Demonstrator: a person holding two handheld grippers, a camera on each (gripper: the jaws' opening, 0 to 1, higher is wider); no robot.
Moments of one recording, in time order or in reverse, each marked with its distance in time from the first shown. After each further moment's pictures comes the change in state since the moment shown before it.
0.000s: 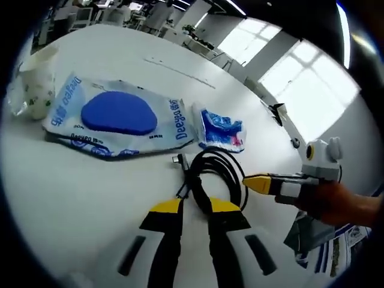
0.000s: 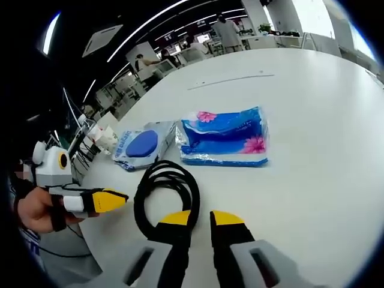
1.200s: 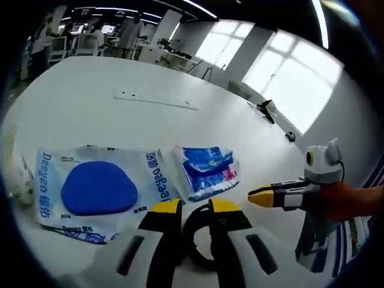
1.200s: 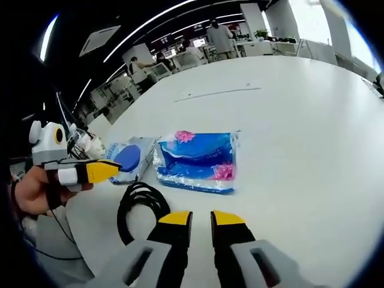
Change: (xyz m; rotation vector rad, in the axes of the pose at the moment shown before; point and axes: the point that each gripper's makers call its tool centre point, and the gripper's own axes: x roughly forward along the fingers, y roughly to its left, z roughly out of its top) left arm 0.038 -0.019 0.076 0.196 -0.051 -0.030; right arm -0.008 -0.044 0.039 -0.038 -0.029 -0.101
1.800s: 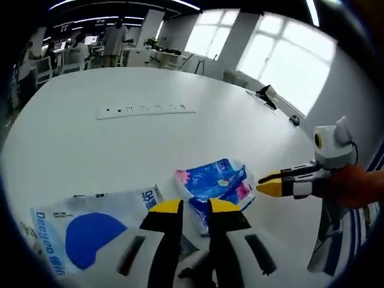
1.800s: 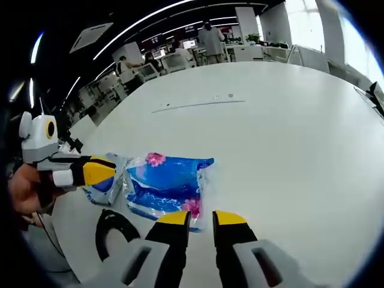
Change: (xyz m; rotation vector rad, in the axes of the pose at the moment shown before) left arm 0.041 0.008 0.031 0.129 0.053 0.023; right arm 0.014 -0.033 0.037 0.007 -0.005 -0.088
